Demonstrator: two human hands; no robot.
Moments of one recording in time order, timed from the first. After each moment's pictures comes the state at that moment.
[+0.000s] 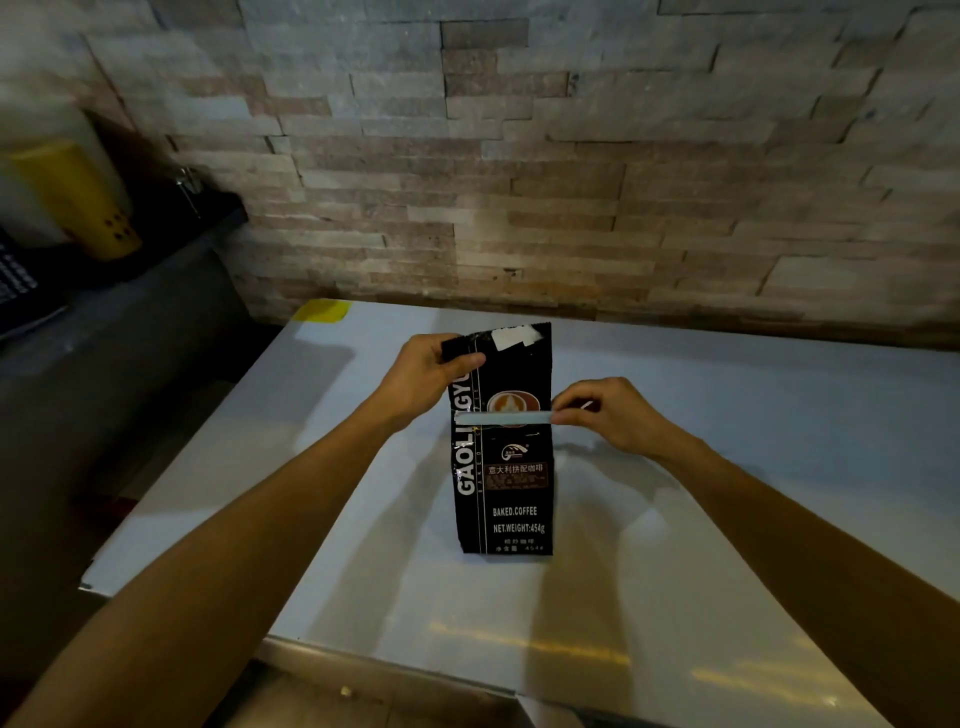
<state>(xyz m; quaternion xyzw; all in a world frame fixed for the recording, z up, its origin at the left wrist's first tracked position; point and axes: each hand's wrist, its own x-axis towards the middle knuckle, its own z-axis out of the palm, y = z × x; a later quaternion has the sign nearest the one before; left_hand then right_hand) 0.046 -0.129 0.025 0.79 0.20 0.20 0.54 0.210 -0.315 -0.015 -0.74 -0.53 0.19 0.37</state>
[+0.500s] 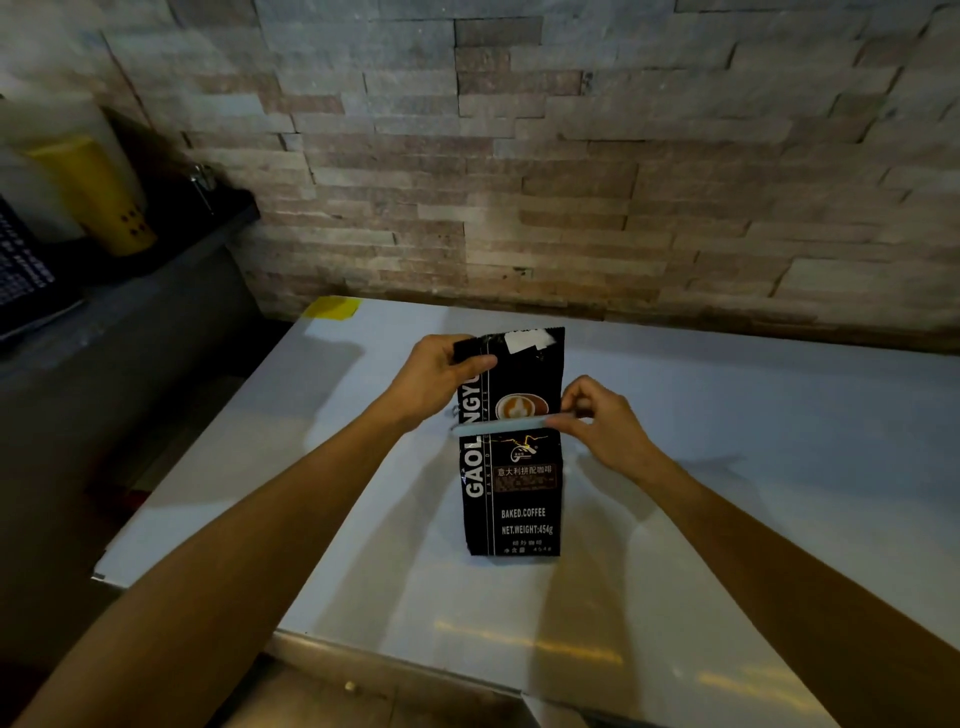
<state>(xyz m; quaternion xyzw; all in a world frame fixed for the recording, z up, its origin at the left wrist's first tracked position) 0.045 -0.129 0.023 0.79 0.20 0.19 0.54 0.186 -0.306 -0.039 -0.72 -0.44 0.18 0.50</state>
